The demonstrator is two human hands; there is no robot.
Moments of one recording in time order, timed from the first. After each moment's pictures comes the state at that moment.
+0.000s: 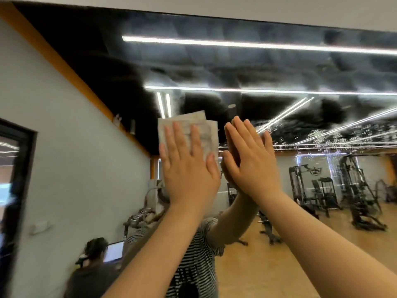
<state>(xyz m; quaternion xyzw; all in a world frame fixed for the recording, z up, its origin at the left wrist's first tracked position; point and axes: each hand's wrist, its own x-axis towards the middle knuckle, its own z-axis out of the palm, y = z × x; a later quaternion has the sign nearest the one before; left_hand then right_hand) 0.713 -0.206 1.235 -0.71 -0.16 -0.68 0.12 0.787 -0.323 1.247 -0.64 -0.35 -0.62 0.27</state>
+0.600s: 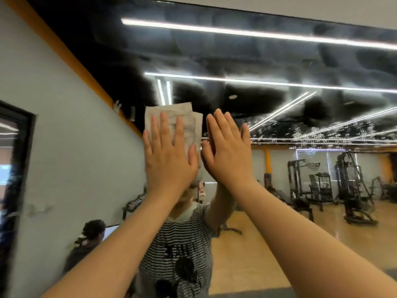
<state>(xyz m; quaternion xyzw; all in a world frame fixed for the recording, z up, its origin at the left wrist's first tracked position) 0.715 -0.206 1.232 -0.70 -0.15 -0.68 0.15 0.787 -0.322 1.249 -0.64 -0.35 -0.64 0.24</state>
